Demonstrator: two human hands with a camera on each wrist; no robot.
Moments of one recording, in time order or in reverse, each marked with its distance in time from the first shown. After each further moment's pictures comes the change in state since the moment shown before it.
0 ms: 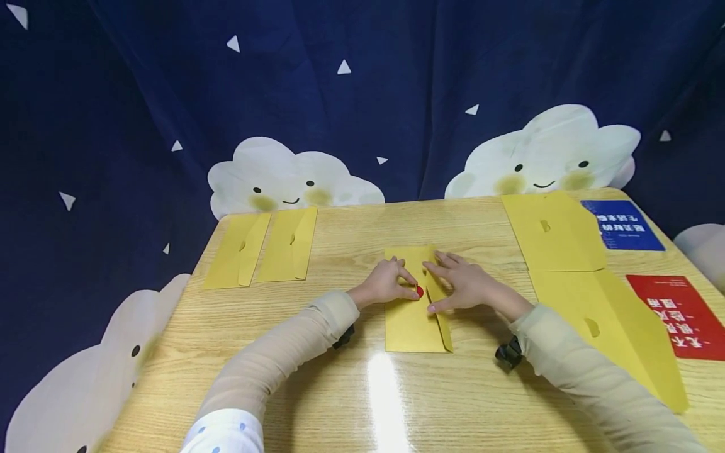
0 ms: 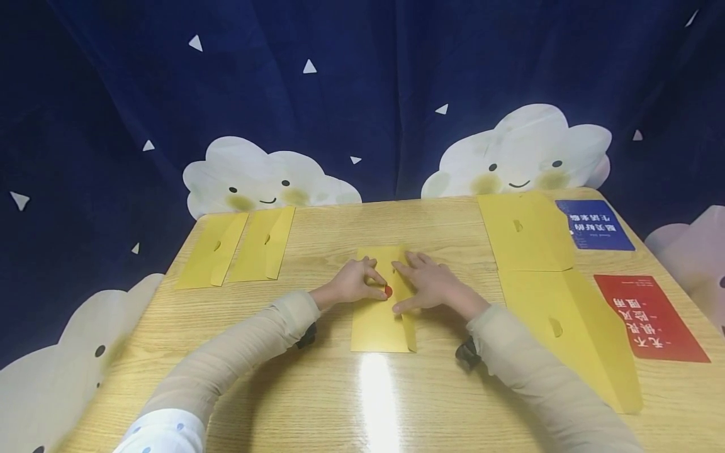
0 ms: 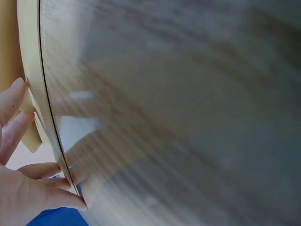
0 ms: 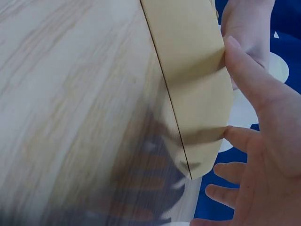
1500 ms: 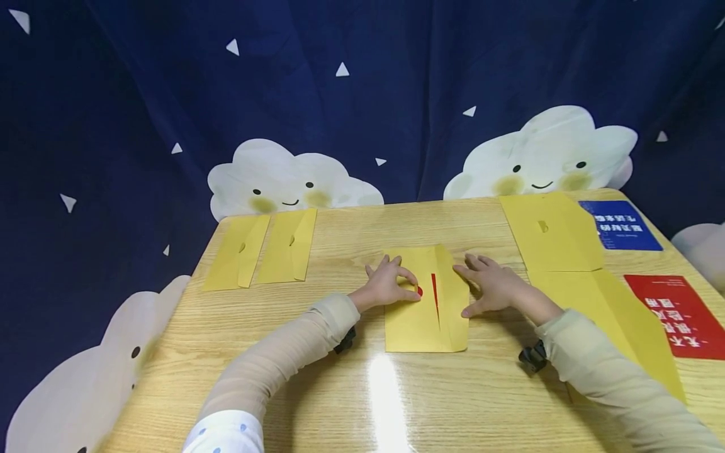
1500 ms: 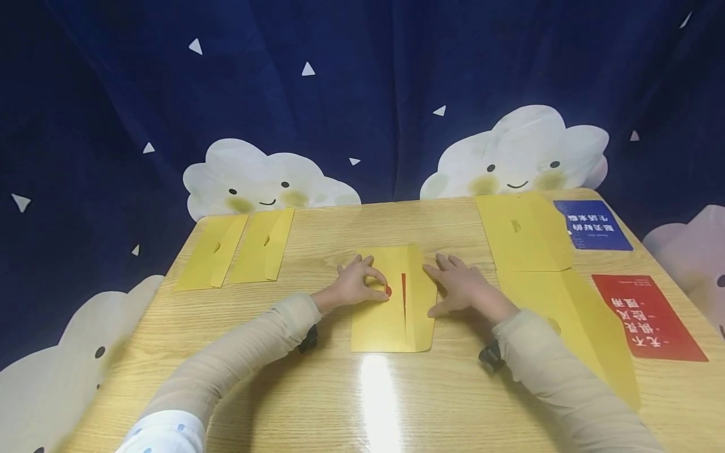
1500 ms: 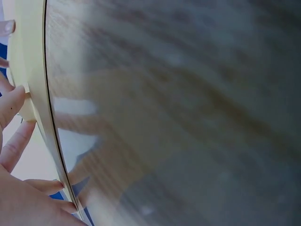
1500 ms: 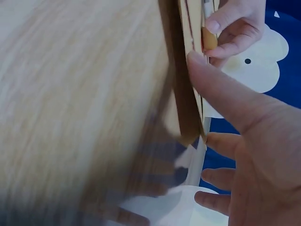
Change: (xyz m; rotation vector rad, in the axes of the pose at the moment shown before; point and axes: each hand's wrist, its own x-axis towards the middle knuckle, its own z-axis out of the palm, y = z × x) left_hand -0.005 0.002 0.006 -0.113 0.039 -0.124; right_hand -0.031 0.035 -0.005 -0.067 -0.024 0.088
